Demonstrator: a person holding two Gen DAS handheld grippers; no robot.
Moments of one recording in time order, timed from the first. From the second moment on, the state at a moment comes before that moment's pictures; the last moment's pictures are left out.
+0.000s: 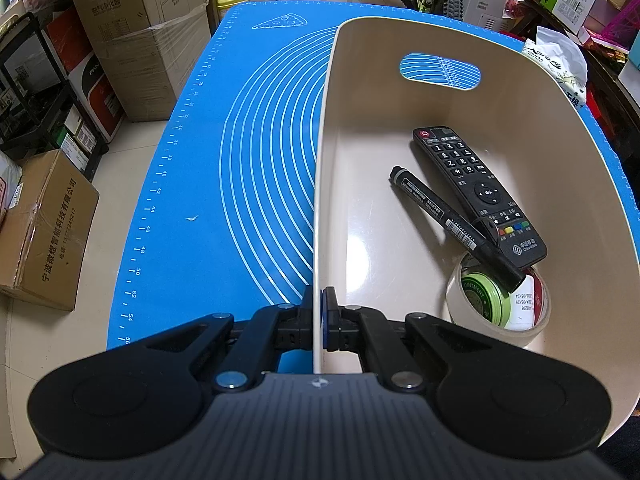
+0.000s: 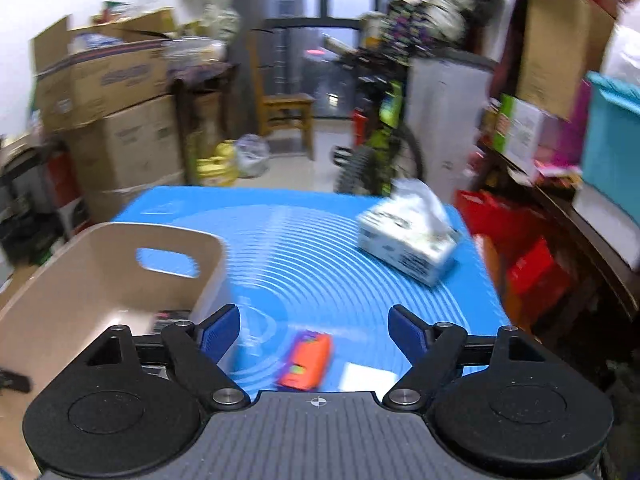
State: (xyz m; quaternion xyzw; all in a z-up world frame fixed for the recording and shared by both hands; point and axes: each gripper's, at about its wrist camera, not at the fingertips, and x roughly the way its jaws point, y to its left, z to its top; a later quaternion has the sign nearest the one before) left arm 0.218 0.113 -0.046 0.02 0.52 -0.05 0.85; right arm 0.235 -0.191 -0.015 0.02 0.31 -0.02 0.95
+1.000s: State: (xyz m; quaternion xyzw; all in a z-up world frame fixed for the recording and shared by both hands) left arm 0.217 0.112 -0.047 0.03 0.52 -0.04 0.85; right arm 0.283 -0.220 -0.124 0.05 0.40 -0.07 0.91
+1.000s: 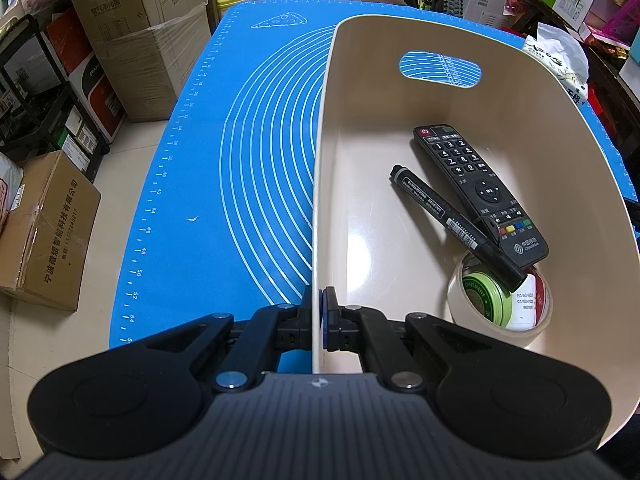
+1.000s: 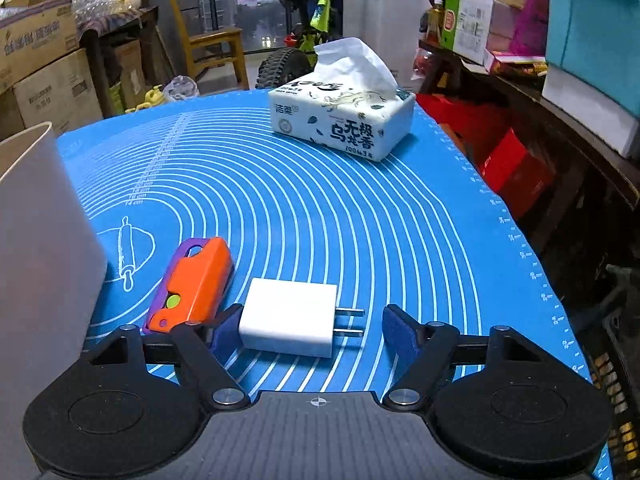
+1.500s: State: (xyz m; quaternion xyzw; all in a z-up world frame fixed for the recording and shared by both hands) left arm 0.217 0.112 -0.047 0.03 0.52 -0.04 0.85; right arm 0.260 -0.221 -0.109 0.04 0.37 -0.09 0.93
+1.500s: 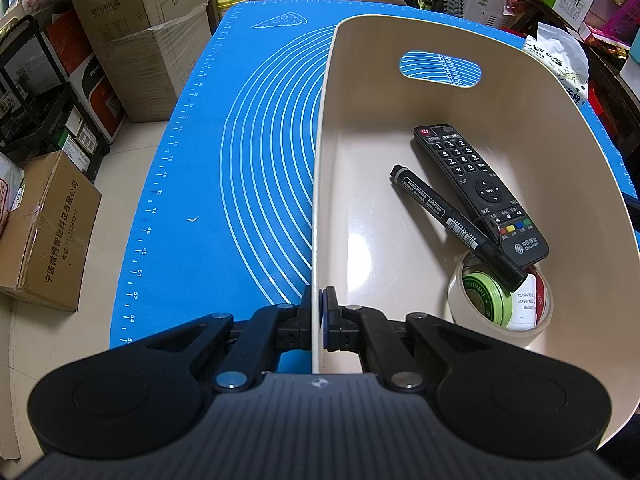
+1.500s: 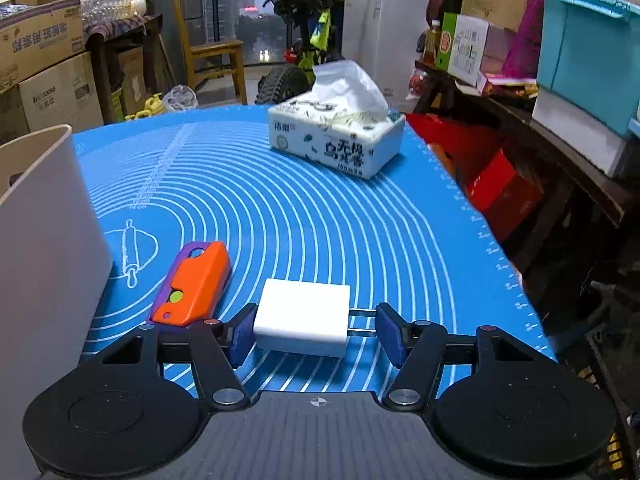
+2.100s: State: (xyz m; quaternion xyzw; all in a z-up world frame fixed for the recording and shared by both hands) left arm 0.217 0.112 -0.047 0.03 0.52 -0.04 0.85; right arm 0.226 -0.162 -0.018 0.02 0.28 0.03 0.96
